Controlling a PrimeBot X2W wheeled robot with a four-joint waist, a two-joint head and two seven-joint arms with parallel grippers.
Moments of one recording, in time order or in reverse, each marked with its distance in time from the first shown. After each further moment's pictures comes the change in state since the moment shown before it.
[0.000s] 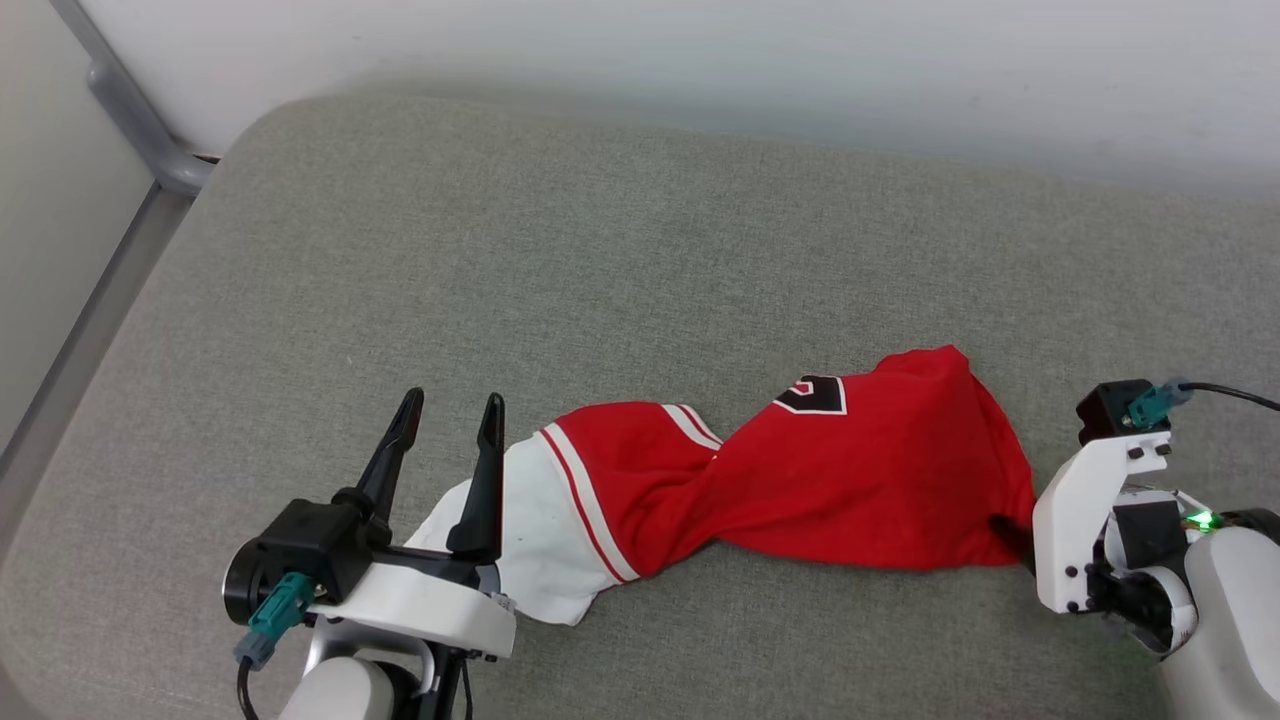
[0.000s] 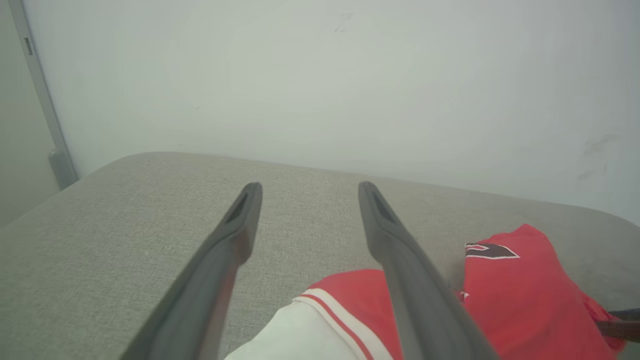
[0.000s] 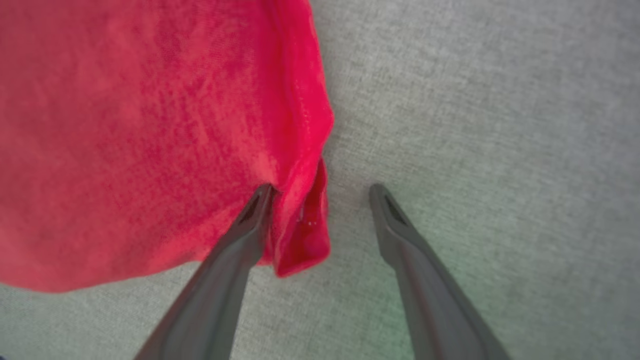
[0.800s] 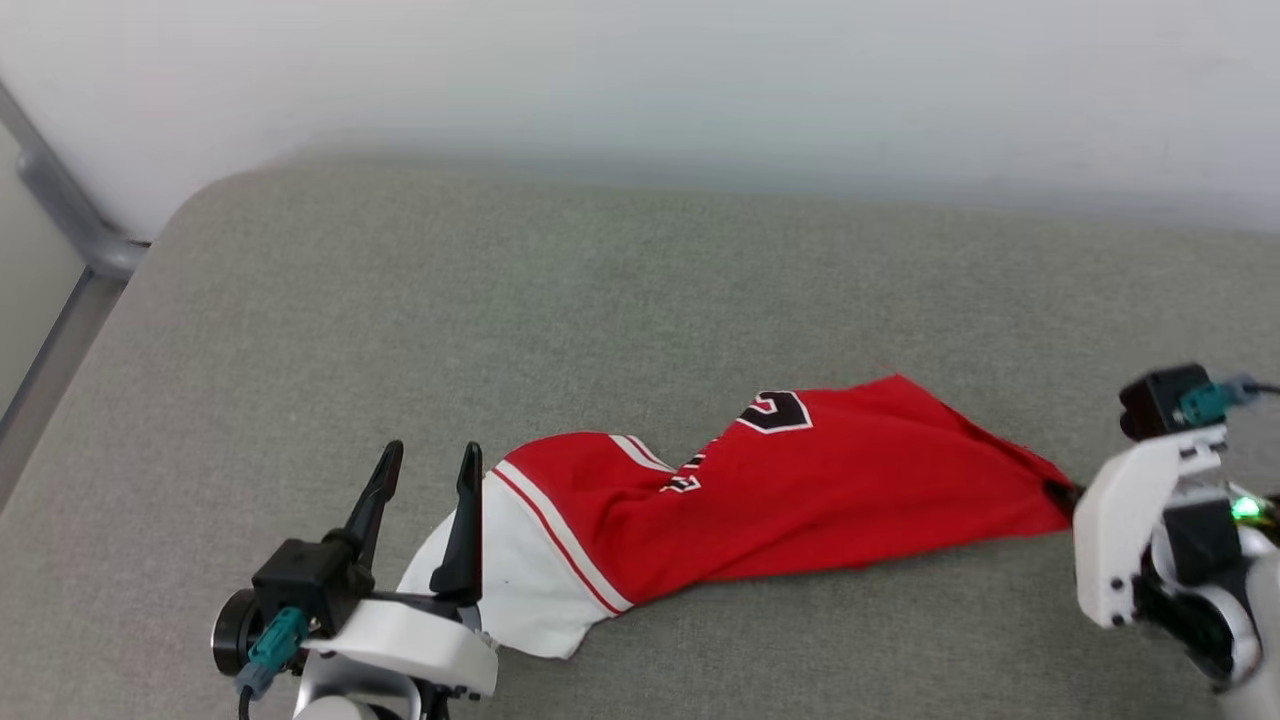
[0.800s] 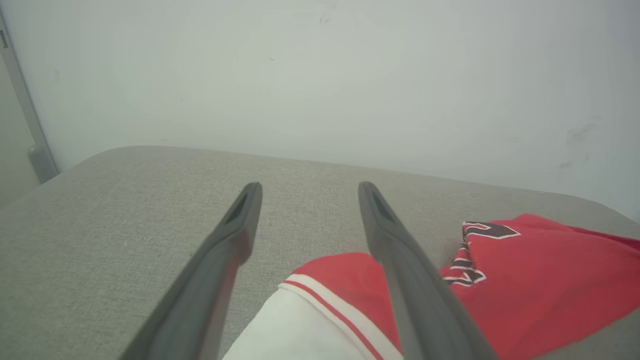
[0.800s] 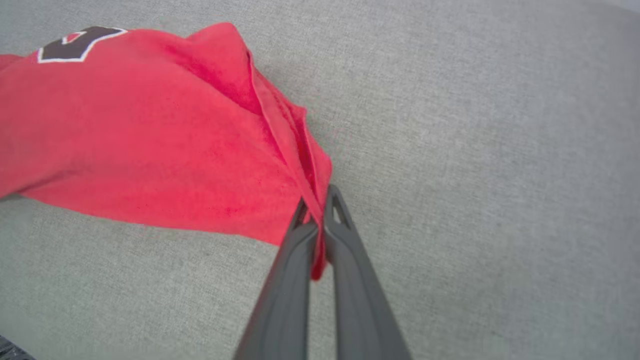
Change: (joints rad) left arm 0.057 -0.049 0.086 0.069 0.064 -0.044 0.000; right arm 0.048 -0.072 -0.005 -0.238 0.074 0.000 -0.018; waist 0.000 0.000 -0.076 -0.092
